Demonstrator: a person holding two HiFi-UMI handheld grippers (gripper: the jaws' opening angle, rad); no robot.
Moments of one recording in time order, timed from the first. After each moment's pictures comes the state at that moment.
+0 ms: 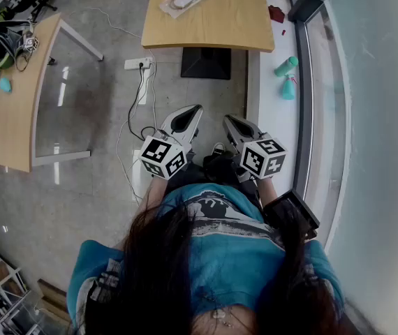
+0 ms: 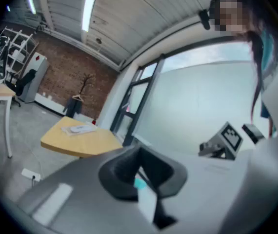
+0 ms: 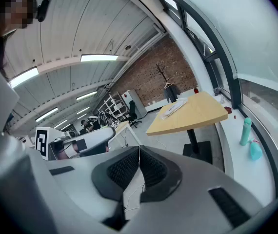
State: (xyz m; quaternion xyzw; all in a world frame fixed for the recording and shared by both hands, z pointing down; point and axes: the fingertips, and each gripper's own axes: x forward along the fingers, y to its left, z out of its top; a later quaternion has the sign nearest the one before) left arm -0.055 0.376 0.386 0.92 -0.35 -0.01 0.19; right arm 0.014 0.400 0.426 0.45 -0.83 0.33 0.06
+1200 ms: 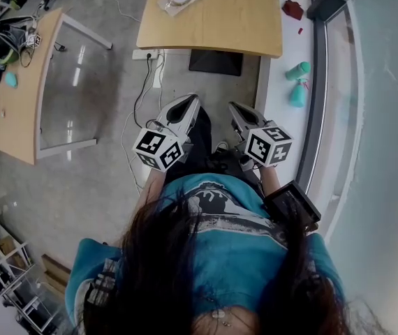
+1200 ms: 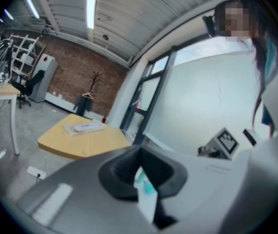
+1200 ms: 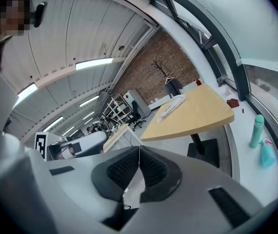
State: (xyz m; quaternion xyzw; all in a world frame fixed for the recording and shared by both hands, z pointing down) left arm 0.000 0.273 0.408 0.89 -0.41 0.02 0.21; right arm 0.087 0.284 0.455 0.40 -0.84 0.37 0.03
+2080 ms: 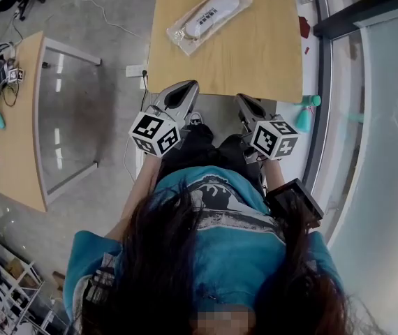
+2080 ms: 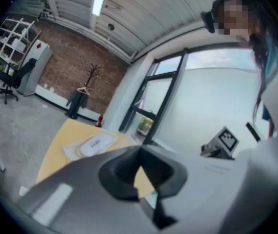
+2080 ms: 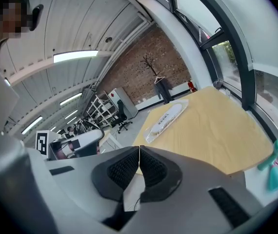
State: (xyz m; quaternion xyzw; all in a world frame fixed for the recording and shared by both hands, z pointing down) left arm -0.106 -0.002 0.421 0.91 -0.35 0.02 0.23; right arm 0.006 0.030 0.464 0.47 -0.79 0.38 0.06
